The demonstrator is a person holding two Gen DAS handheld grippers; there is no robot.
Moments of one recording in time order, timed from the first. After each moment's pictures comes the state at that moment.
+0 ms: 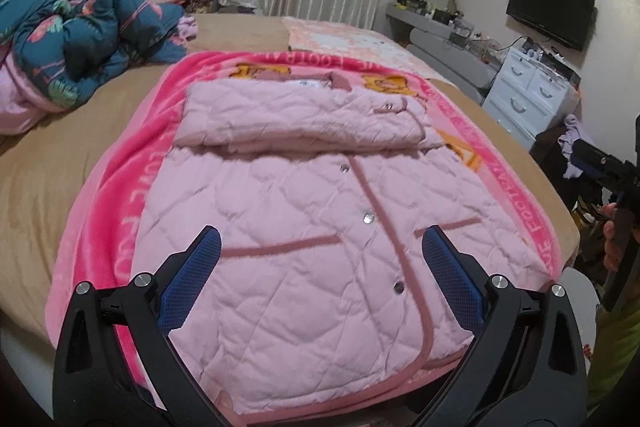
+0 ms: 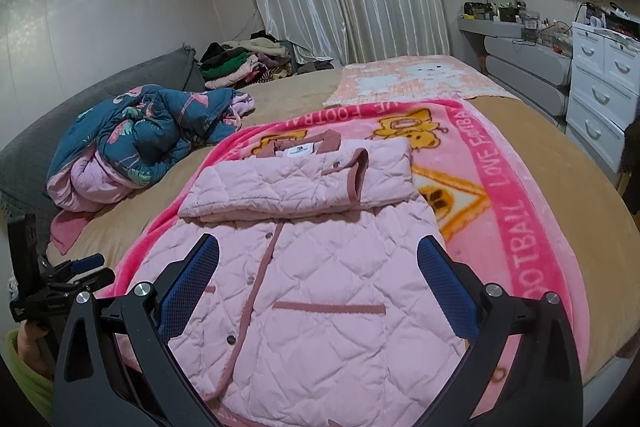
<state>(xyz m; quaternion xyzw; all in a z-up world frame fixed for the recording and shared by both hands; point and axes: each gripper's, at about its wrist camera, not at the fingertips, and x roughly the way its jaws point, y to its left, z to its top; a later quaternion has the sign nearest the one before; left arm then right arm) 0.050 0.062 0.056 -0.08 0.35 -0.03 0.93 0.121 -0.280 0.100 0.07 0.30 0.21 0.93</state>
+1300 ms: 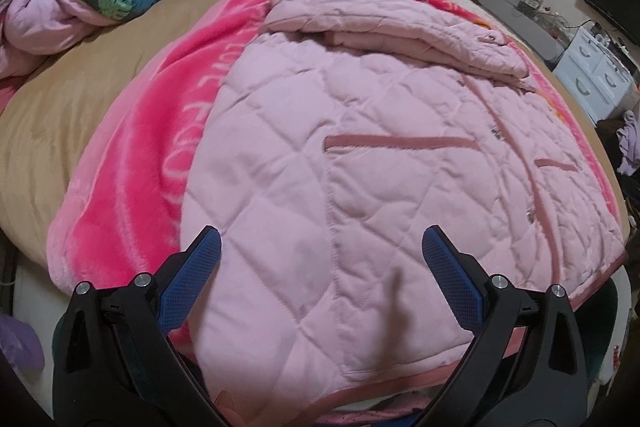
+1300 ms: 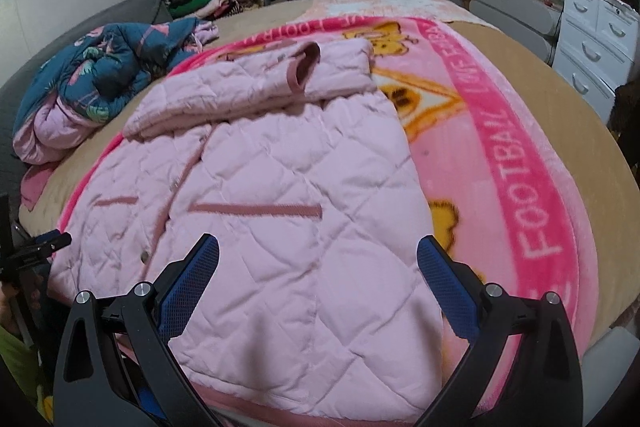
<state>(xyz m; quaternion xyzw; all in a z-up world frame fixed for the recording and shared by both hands) 0.041 0.131 -0.039 -0.10 0.45 0.07 0.89 0.140 -0.308 -0.013 0.03 0.41 0.18 0.89</state>
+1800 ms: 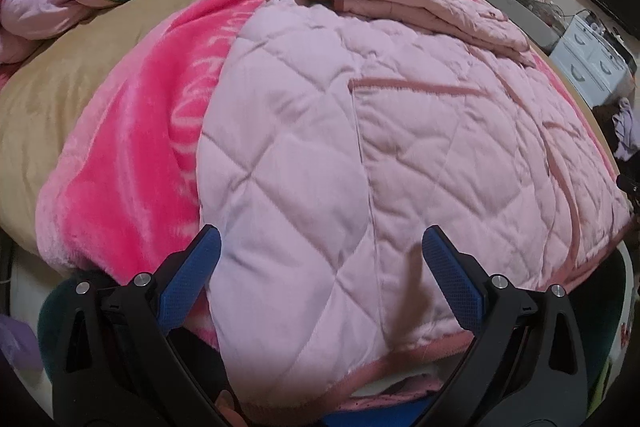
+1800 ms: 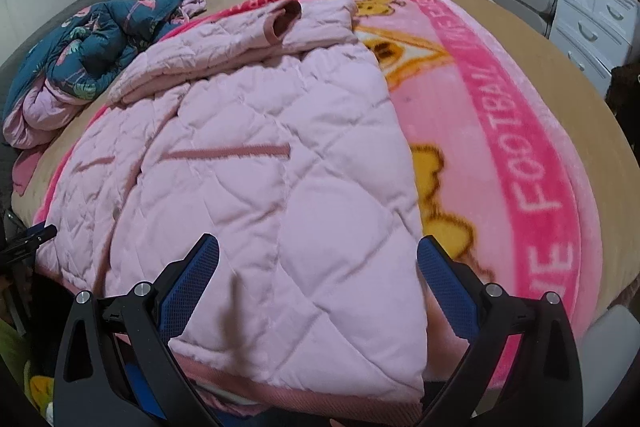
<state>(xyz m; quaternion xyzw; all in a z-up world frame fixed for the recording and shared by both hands) 0.014 0.142 -0.067 -0.10 0.46 0.04 0.88 0.130 -0.326 -0.048 0.01 0.46 0.17 0.87</state>
